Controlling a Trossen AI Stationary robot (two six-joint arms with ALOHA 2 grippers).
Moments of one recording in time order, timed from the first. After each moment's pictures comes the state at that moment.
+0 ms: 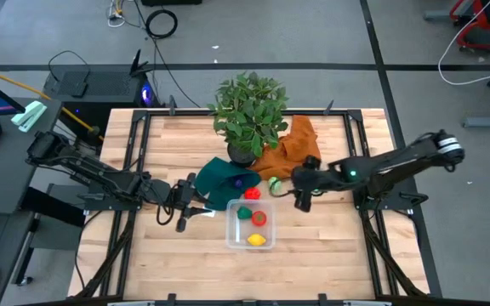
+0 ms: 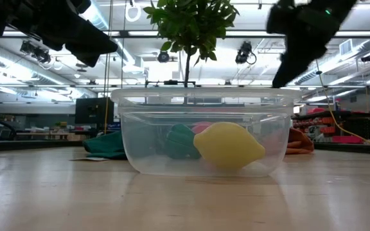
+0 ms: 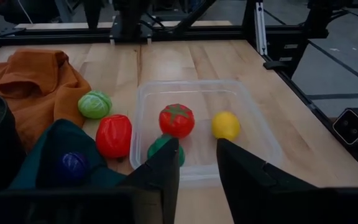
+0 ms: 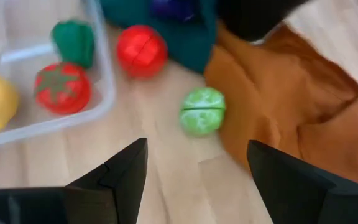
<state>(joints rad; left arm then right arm) -0.34 1.04 0.40 0.33 -0.22 -0.12 0.19 1.20 0.84 -0.60 0.31 0.38</state>
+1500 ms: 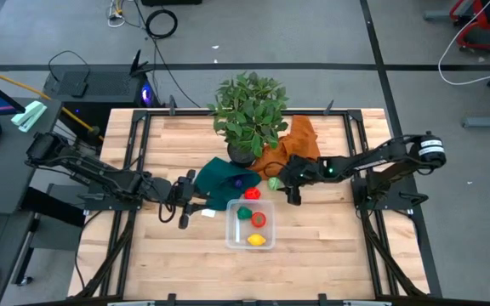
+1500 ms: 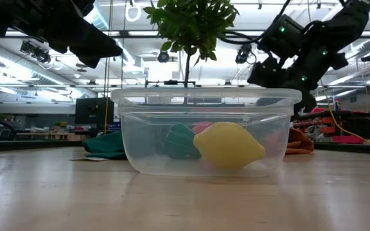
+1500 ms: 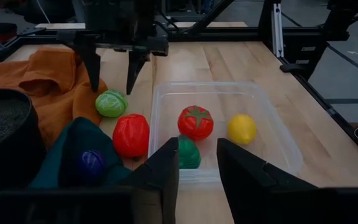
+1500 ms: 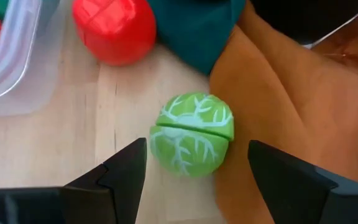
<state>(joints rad) -0.31 1.04 0.40 0.33 -0.24 -0.12 -0.08 1.42 0.55 0.05 0.04 -0.02</state>
